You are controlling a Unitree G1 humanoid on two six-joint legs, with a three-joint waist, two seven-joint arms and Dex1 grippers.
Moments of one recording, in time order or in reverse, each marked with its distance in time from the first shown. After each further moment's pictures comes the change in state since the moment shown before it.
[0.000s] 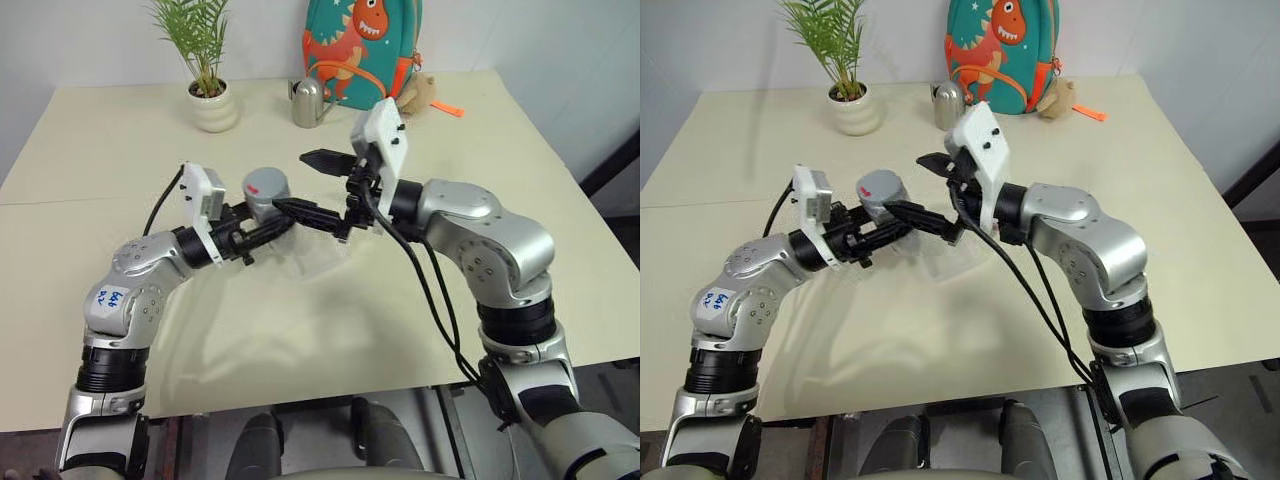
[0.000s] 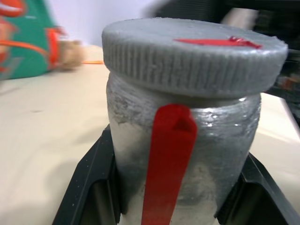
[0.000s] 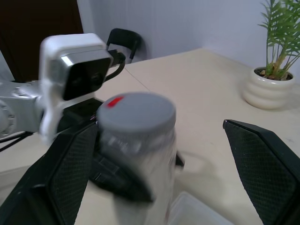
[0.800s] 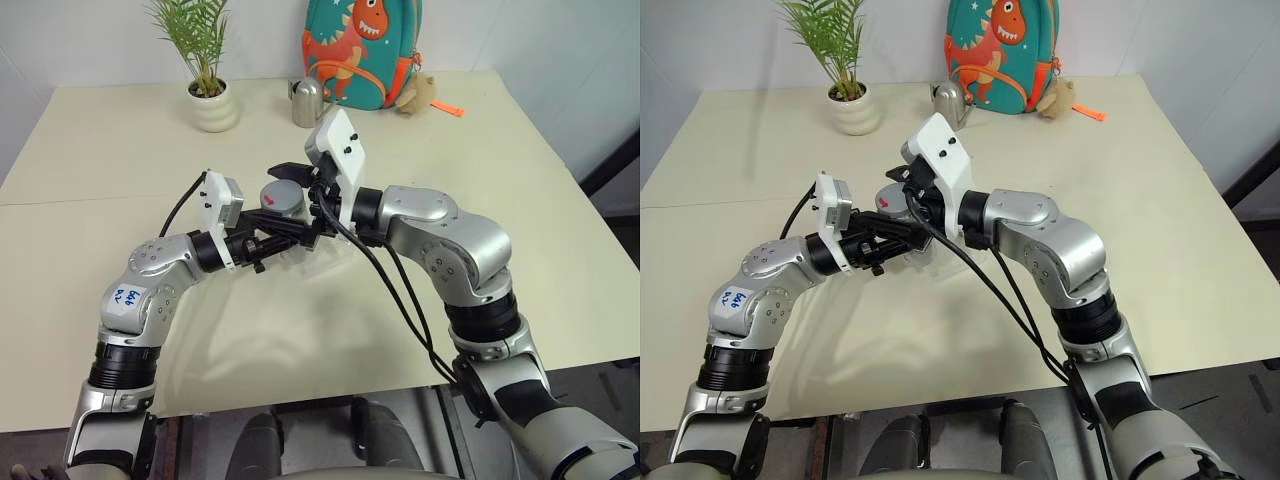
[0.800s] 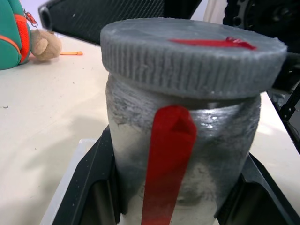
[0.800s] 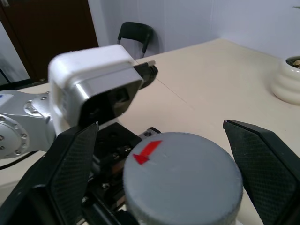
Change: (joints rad) left arm -0.015 -0.031 -0.042 0.021 0.047 -0.008 -0.038; right arm -0.037 0.113 0.059 0.060 -0.055 0.036 -0.019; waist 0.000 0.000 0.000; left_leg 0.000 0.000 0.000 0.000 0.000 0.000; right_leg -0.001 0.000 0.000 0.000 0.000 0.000
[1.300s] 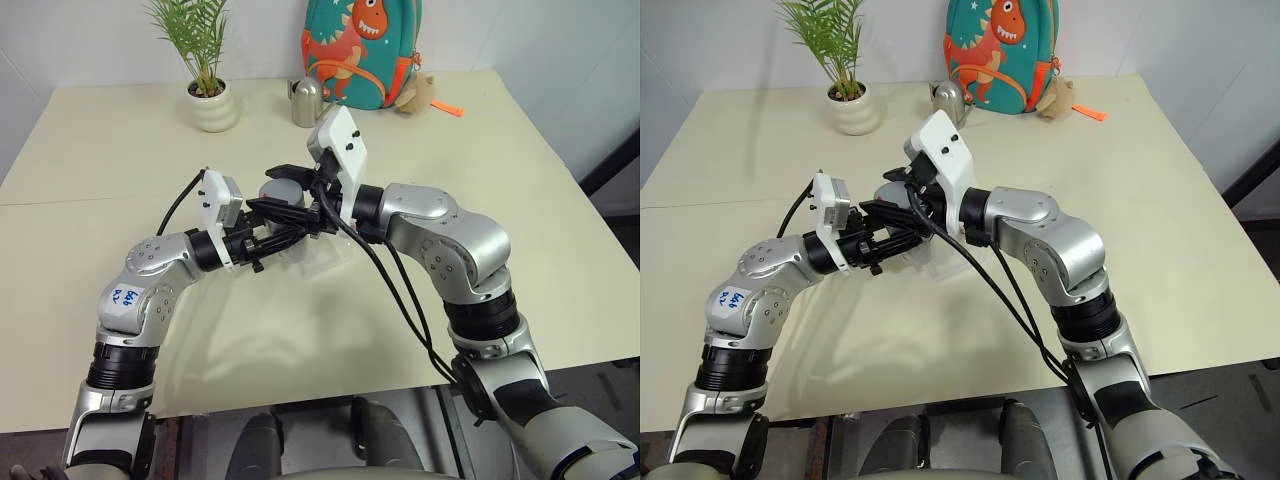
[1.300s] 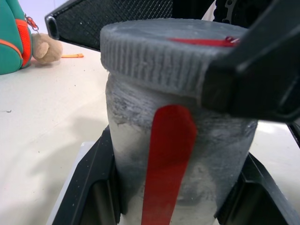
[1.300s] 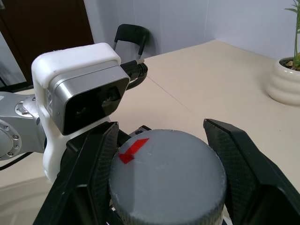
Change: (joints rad) left arm 0.000 0.004 0.004 -0.011 0.010 -0.008 -0.006; right arm 0.005 -0.001 -0.018 0.006 0.006 -0.018 0.013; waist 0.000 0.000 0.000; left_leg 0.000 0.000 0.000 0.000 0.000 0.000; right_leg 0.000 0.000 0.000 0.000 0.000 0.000
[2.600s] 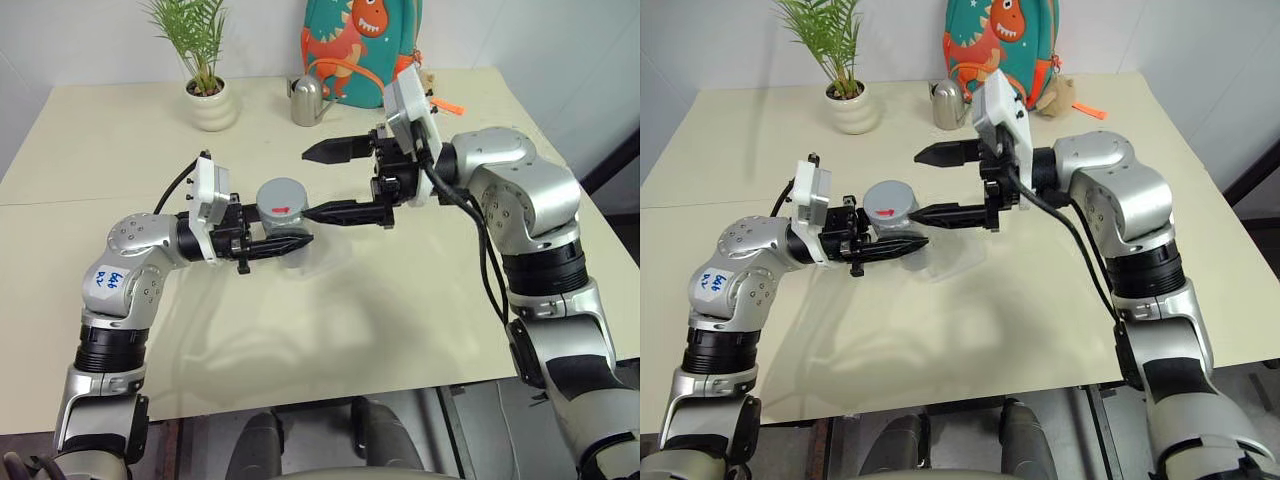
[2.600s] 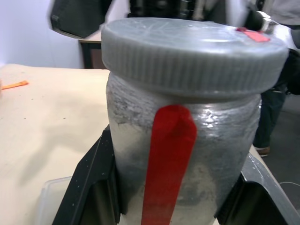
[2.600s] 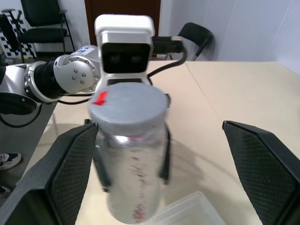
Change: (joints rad) left arm -0.086 0.038 0.016 0.041 0.001 -0.041 -0.276; right arm -0.125 -0.240 -0.019 0.154 0.023 -0.188 0.552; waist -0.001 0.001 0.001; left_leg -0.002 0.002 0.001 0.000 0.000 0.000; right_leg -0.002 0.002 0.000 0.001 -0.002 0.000
